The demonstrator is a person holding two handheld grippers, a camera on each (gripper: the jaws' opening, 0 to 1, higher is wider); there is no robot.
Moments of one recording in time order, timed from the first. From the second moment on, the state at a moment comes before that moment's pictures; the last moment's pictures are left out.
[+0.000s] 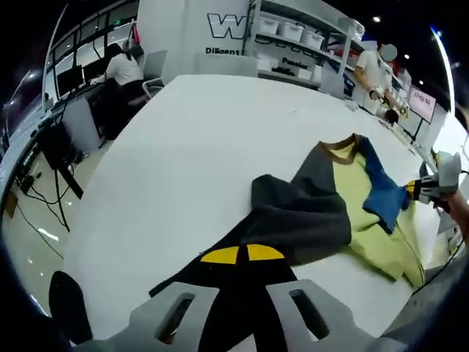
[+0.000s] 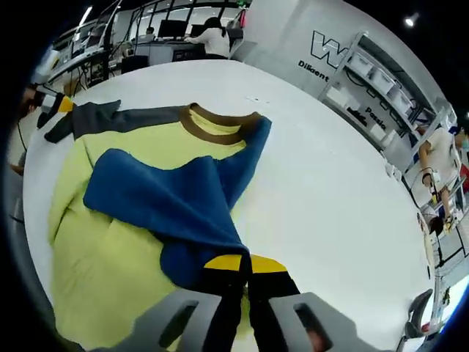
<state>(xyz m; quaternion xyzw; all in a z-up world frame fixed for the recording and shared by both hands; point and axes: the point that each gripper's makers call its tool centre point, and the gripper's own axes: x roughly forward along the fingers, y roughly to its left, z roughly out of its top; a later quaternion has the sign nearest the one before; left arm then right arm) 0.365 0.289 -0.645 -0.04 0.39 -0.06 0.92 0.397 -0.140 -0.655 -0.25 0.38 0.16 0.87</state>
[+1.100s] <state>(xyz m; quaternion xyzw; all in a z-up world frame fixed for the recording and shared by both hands) 0.389 0.345 -0.644 -0.02 0.39 -0.01 0.92 0.405 -0.240 -0.641 -0.27 0.38 0.07 0.88</state>
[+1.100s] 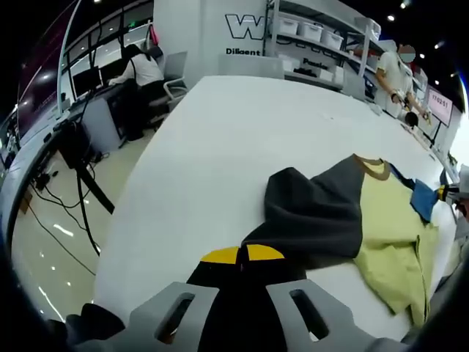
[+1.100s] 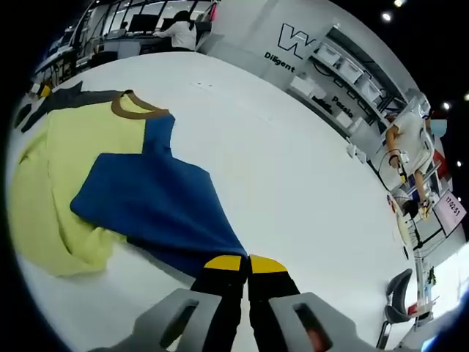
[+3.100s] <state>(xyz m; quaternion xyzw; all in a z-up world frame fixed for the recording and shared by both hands) 0.314 0.186 -0.636 0.00 0.37 -0.27 0.89 0.379 -0.104 -0.601 -0.15 0.28 0.20 0.93</state>
